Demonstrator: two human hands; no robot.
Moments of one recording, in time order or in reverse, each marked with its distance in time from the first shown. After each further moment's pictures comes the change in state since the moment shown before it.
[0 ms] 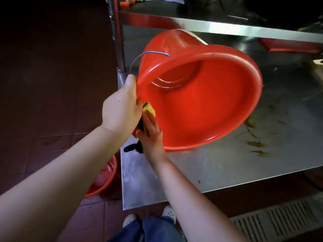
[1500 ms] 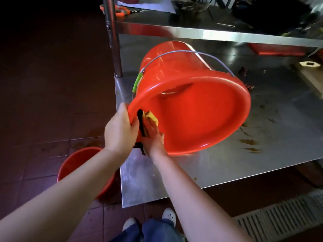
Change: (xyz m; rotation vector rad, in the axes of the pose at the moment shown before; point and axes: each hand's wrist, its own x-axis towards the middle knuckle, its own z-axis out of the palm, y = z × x) left_hand -0.047 -0.005 0.017 -0.234 -0.006 -0.206; right_hand 0.010 0.016 -0.002 -0.368 -0.057 0.133
